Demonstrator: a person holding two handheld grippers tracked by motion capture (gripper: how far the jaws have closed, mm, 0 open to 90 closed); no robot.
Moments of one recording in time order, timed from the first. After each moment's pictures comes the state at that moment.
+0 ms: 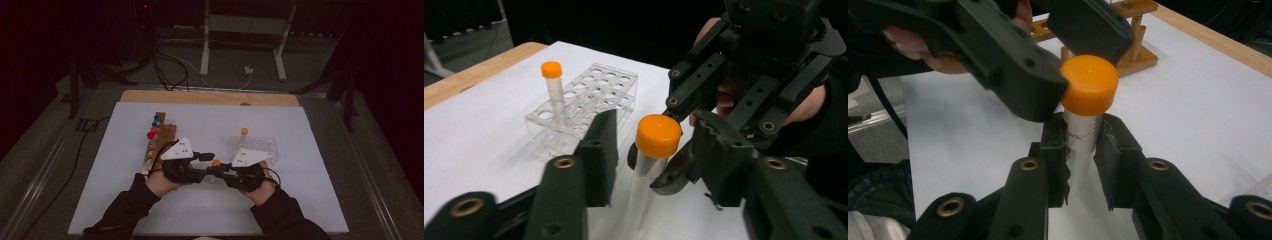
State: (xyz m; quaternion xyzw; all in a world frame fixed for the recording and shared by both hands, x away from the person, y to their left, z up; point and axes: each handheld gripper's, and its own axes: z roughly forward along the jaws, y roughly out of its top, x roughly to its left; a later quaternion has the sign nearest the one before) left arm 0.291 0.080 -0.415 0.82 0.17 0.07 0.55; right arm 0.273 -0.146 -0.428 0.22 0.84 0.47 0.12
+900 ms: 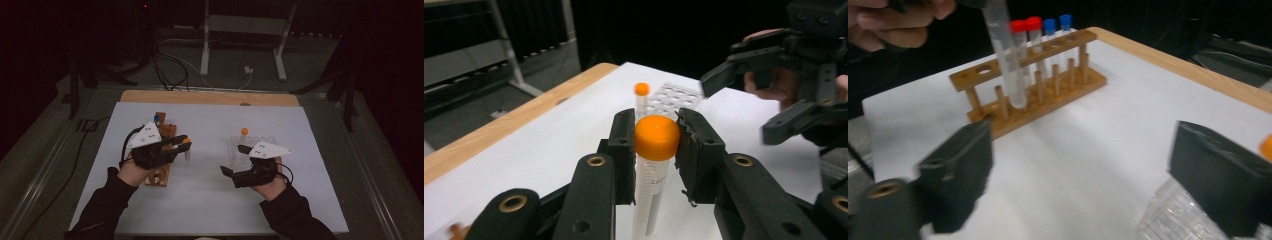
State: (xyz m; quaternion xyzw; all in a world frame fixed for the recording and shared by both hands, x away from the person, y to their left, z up) left arm 0.300 0.152 -0.382 0.79 0.23 0.17 0.55; right arm 0.280 -0.176 -0.416 0.29 0.79 0.51 0.16
